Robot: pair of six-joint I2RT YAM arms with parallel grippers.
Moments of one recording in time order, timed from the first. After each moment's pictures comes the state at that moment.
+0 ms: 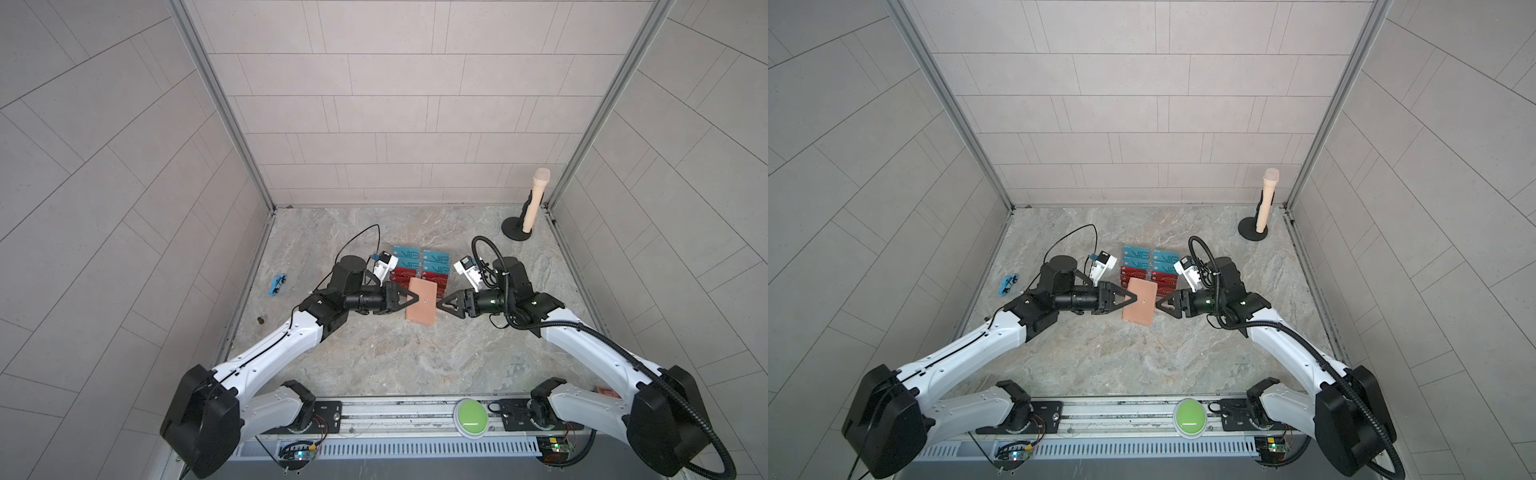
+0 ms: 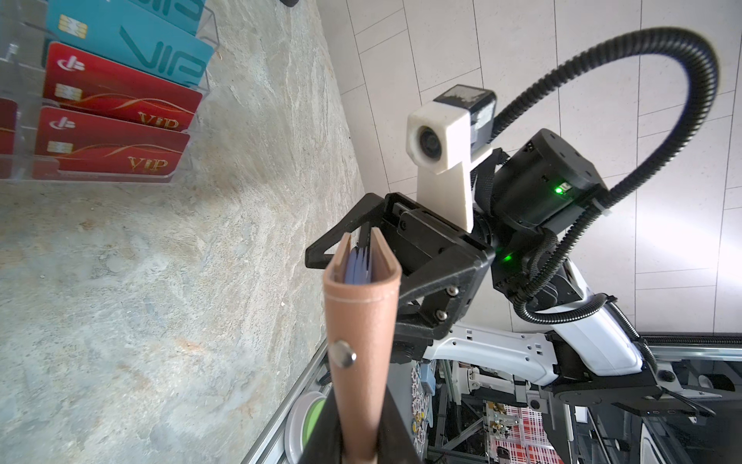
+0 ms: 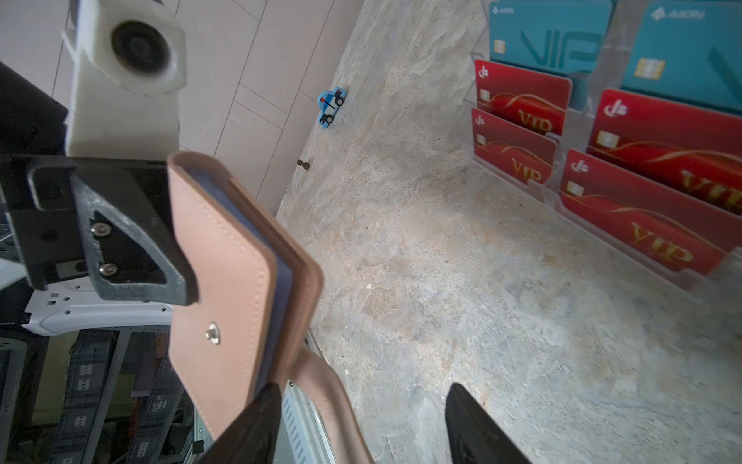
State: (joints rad) left arm -0.58 1.15 0.74 -0.03 0.77 -0.88; right arm 0.38 1.13 0.68 -0.22 -0.80 0.45
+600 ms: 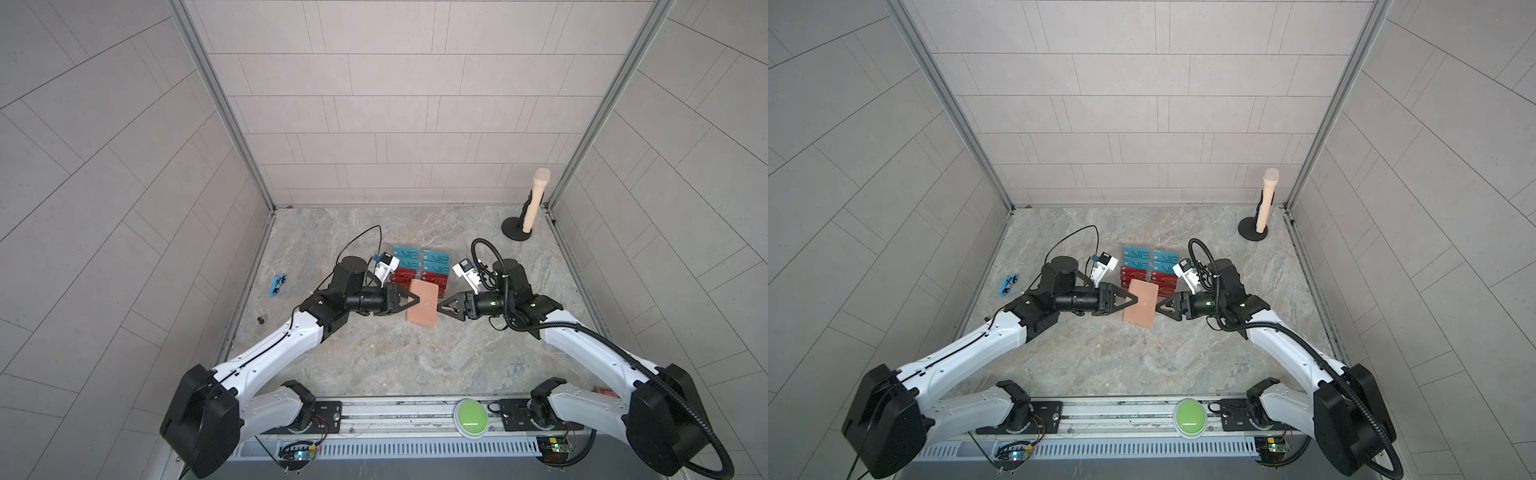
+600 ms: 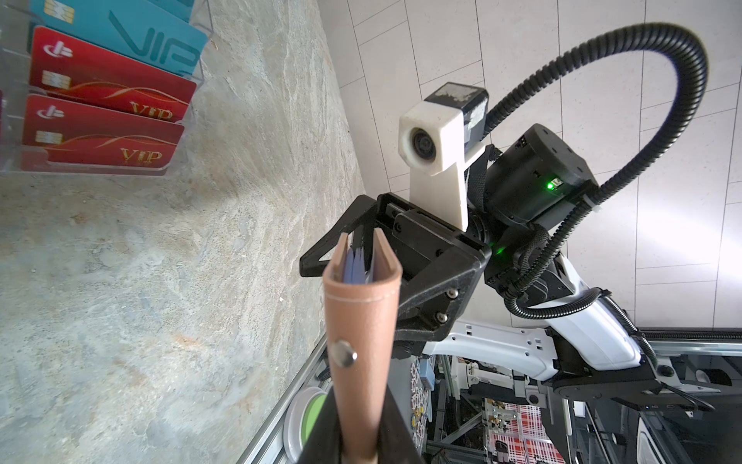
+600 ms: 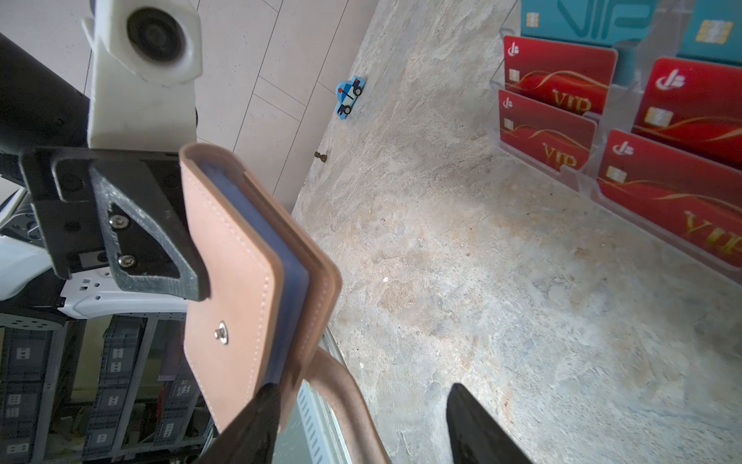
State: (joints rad) left arm -0.59 1.15 0.74 -0.04 0.78 -0.88; right arm 0.39 1.13 0.66 -0.17 -0.87 0.47
